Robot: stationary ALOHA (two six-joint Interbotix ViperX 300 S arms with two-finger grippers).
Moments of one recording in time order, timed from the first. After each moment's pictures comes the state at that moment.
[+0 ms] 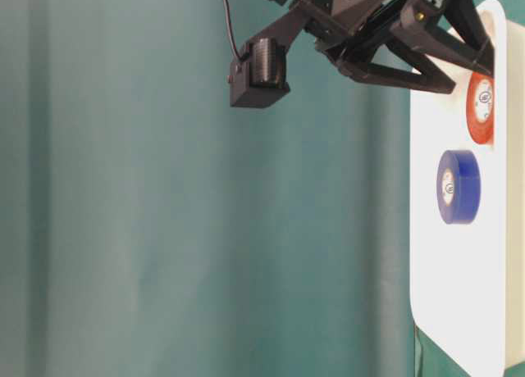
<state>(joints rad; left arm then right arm) -0.02 -1.39 1.54 -0.02 0.00 -0.02 -0.23 -0.02 0.76 -0.28 0.17 0.10</state>
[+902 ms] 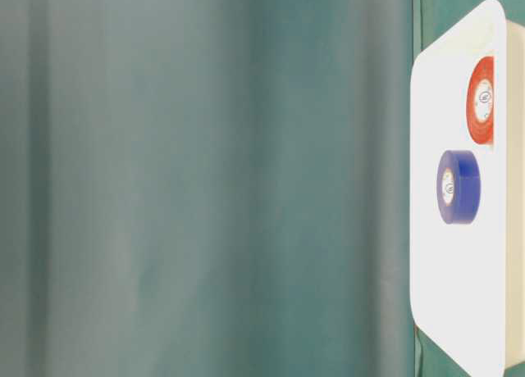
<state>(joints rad) -0.02 -1.39 1.54 -0.02 0.00 -0.02 -0.23 -0.52 1.19 -0.28 0.14 0.11</state>
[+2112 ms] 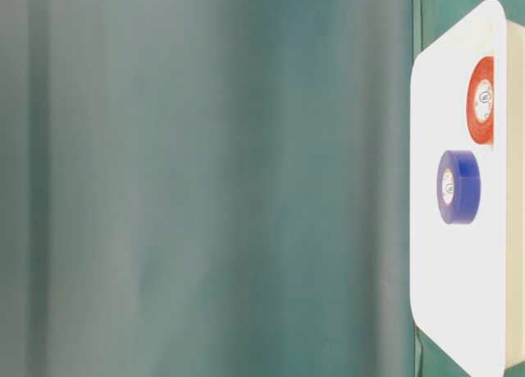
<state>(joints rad) -0.02 -1.39 1.54 -0.02 0.00 -0.02 0.12 -0.69 1.35 -0.28 0.07 0.22</state>
